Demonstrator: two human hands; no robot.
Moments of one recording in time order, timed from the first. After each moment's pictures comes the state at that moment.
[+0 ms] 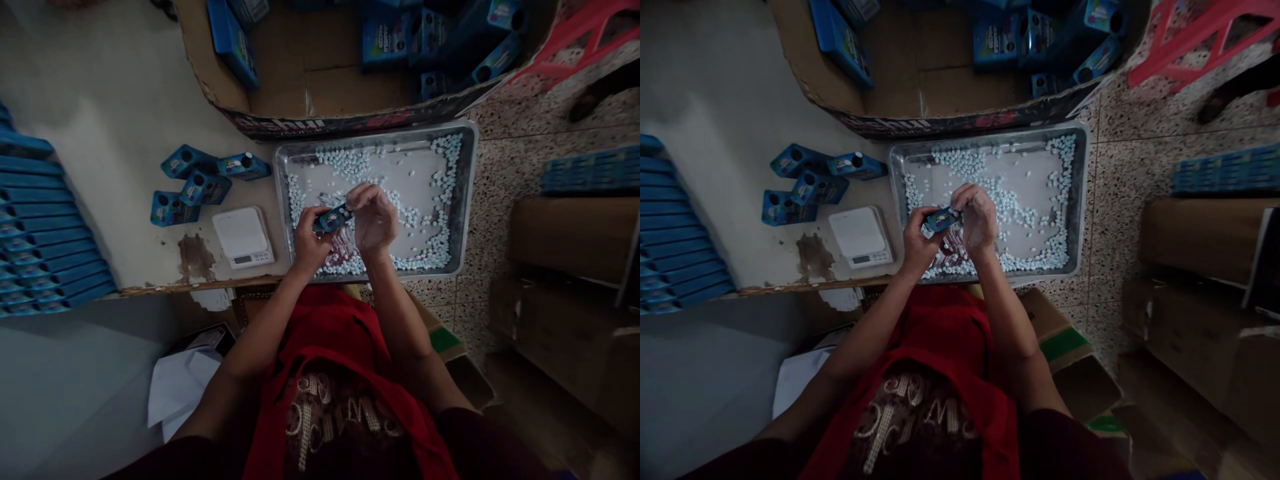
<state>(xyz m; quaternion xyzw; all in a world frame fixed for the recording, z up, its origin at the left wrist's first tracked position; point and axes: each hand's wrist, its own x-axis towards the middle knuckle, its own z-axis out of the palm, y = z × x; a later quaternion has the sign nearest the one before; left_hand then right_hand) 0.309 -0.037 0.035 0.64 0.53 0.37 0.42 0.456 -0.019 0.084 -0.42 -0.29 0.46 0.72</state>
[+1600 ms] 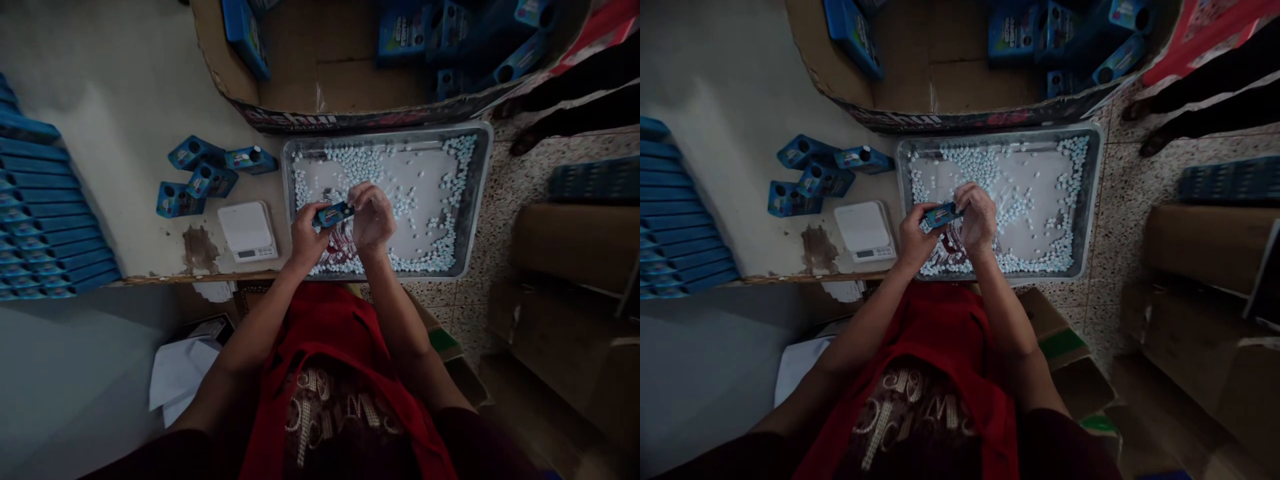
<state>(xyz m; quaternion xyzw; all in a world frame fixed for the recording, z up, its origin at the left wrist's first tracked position) 0.293 -0.025 0.040 0.62 0.57 0.32 0.44 0.444 -0.011 0.076 -0.50 -0.28 0.46 0.68</state>
